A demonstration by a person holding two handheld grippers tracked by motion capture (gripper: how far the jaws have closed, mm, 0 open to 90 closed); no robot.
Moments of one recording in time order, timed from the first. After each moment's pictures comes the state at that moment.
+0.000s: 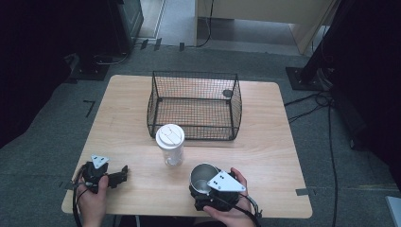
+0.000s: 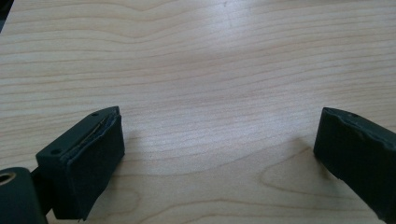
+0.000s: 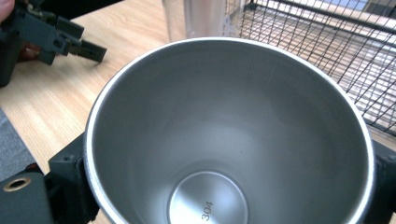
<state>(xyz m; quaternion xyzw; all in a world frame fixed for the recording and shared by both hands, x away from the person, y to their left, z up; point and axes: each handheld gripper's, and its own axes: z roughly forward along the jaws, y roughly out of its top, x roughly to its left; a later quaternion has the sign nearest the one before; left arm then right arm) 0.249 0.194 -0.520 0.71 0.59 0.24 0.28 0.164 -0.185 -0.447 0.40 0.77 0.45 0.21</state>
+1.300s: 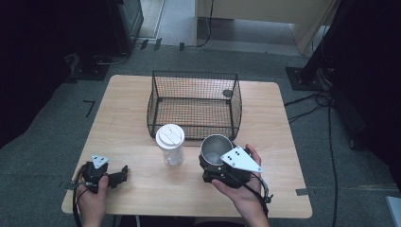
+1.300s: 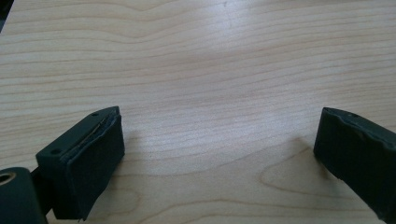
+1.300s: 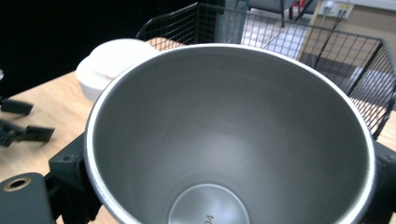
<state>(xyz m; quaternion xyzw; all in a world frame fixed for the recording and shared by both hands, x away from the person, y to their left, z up) 0.249 0.194 -0.520 0.71 0.59 0.24 0.29 0.199 -0.204 -0.384 0.42 0.71 0.48 0.30</state>
